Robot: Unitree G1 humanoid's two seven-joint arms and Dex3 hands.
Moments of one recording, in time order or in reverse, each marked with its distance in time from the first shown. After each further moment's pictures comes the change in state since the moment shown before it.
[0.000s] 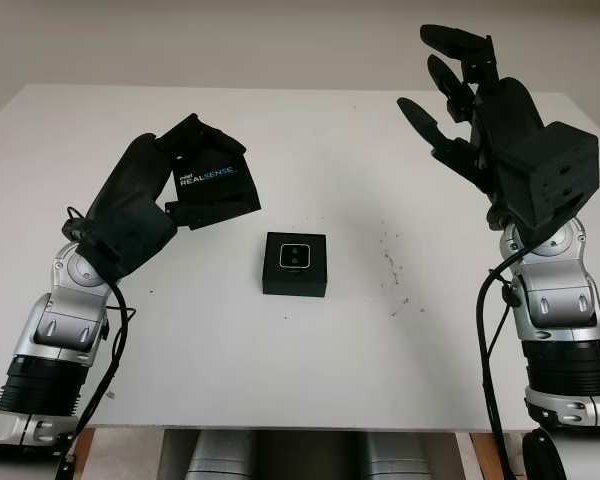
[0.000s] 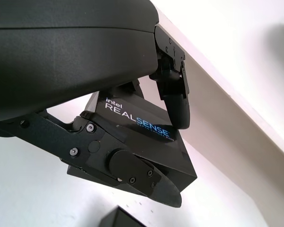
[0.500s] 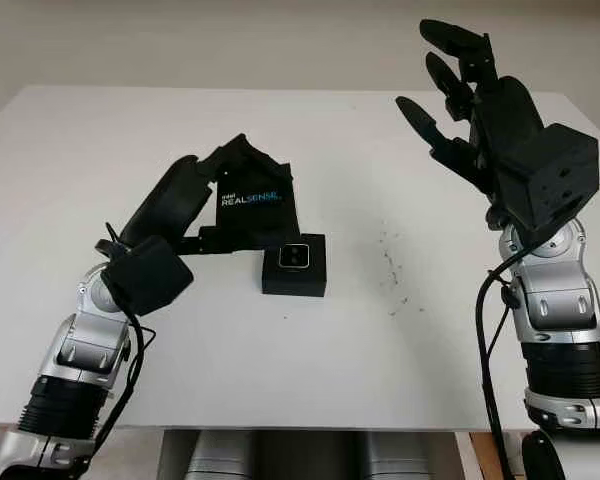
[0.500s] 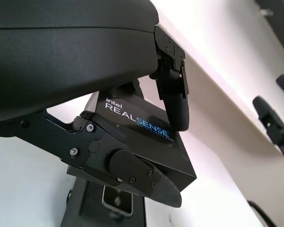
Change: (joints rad) left arm 0.053 -0.047 -0.062 0.026 -0.004 -0.168 -0.095; right arm 0.005 0.002 0.002 -0.019 -0.002 0.001 -0.004
